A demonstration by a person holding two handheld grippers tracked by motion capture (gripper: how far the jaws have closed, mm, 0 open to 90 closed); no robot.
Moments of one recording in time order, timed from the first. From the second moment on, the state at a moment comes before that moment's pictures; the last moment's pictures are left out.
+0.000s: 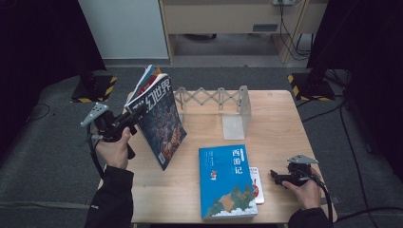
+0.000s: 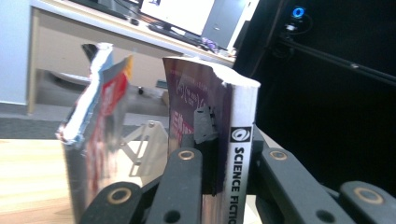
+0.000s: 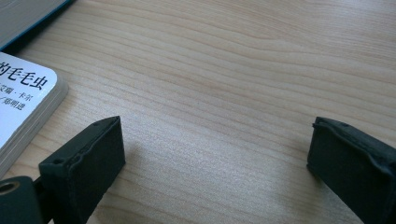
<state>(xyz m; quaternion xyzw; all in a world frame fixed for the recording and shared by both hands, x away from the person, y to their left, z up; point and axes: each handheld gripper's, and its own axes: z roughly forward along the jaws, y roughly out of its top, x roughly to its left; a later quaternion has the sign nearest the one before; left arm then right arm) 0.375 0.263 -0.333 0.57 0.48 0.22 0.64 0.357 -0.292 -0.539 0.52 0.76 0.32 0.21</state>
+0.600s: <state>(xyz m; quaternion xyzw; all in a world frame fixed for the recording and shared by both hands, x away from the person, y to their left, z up) 0.410 0.245 -0.346 0.55 0.50 0.29 0.60 0.358 -0.293 -0.539 0.52 0.76 0.32 0.21</state>
